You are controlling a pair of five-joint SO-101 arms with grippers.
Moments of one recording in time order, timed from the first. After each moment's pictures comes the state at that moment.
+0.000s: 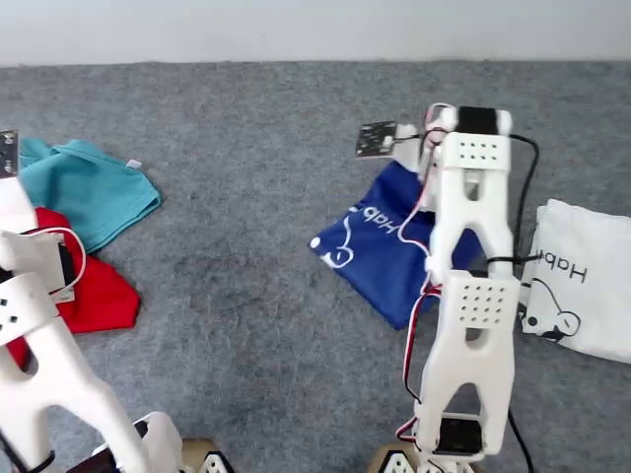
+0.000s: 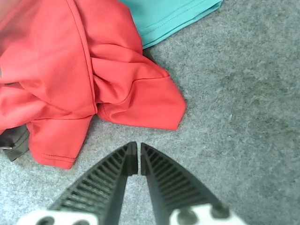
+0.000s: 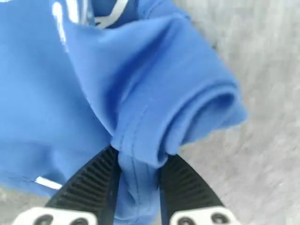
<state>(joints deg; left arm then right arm) -34.7 -27.8 9.8 99.4 -11.6 -0.8 53.4 -61.2 98.3 80.4</state>
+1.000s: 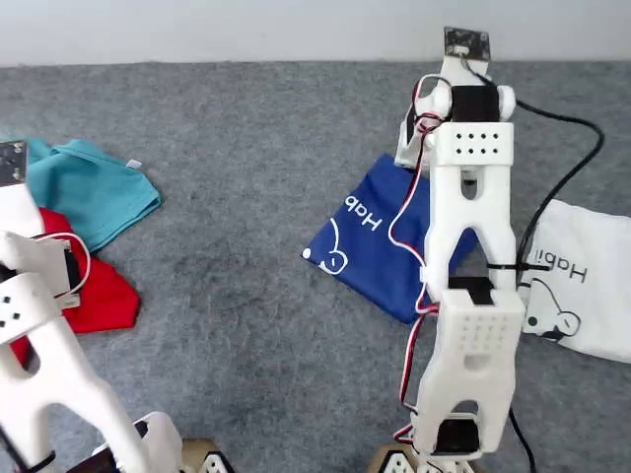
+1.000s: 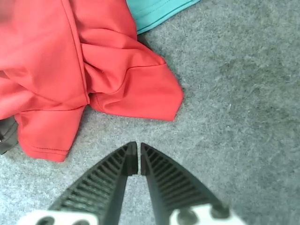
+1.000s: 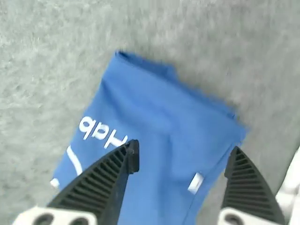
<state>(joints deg) -34.7 -27.8 13.2 99.4 -11.6 -4.1 34.1 -54.2 100.7 -14.2</state>
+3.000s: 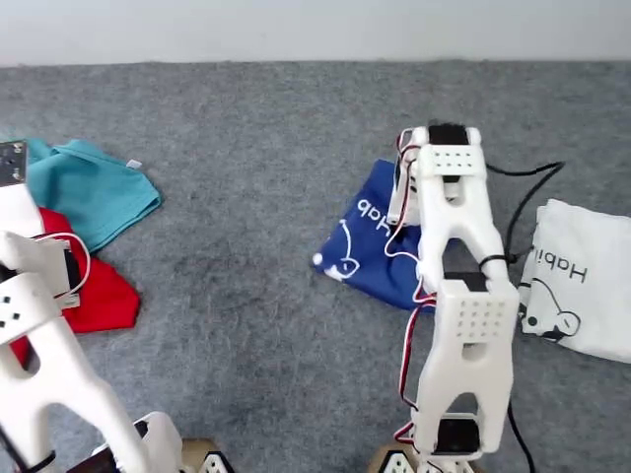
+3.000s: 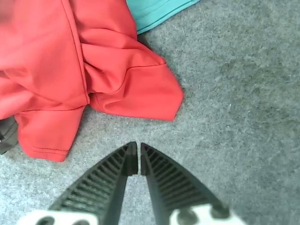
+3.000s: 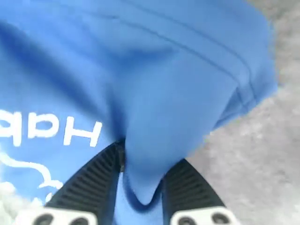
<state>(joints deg) -34.7 -27.8 13.2 99.4 -11.6 -2.9 41.1 -35.4 97.1 -14.4</state>
